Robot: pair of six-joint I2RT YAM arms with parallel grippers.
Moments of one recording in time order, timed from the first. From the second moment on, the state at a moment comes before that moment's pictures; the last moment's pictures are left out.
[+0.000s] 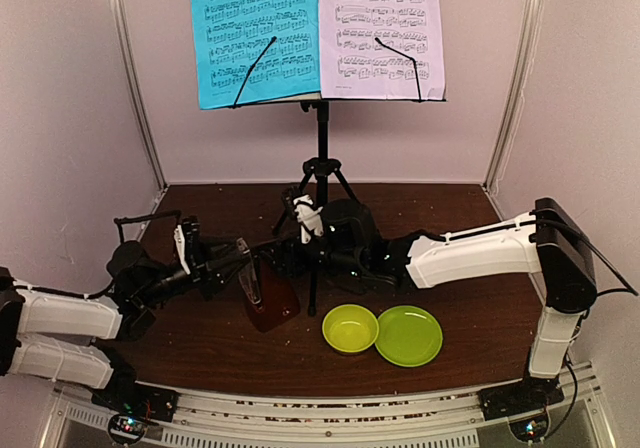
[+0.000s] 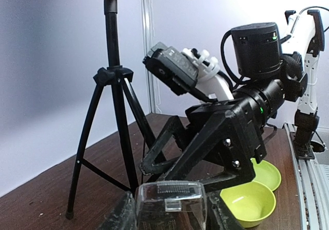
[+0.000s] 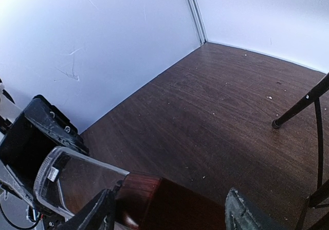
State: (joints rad) left arm -0.58 1.13 0.23 1.06 0.51 -0.02; right arm 1.07 1.87 1.26 0.33 0.06 0.36
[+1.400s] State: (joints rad) left arm -0.32 1.69 1.00 -0.03 -0.03 -0.12; right arm 1.05 1.87 1.33 0.23 -0.02 0.31
